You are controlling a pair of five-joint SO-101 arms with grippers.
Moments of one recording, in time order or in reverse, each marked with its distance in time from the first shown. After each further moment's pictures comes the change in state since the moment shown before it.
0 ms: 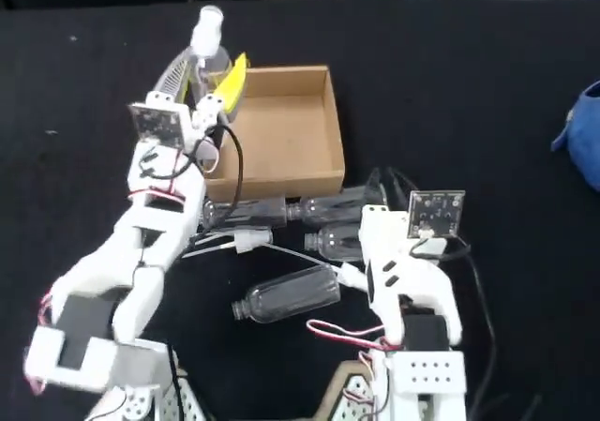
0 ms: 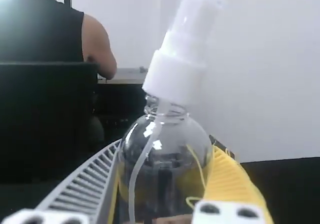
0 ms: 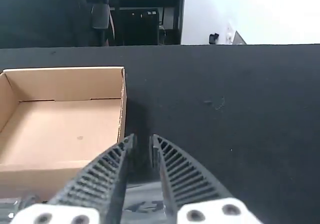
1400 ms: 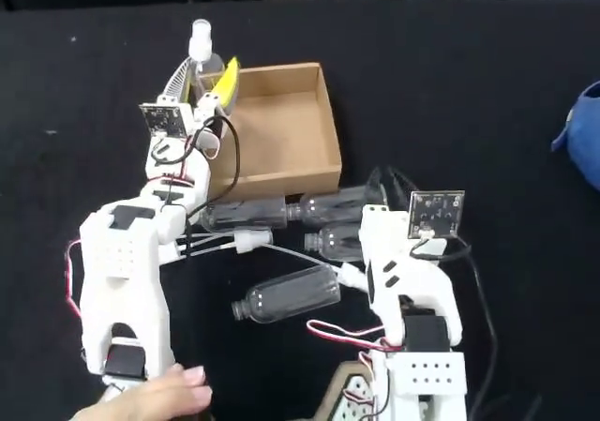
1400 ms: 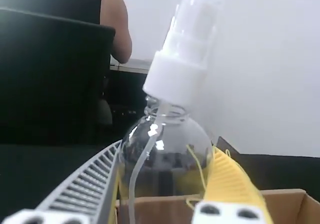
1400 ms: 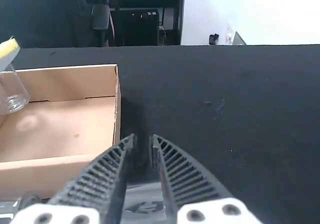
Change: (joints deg) left arm -3.9 42.8 -27.6 -15.4 5.5; right arm 0.0 0.0 0.0 -0.1 0.0
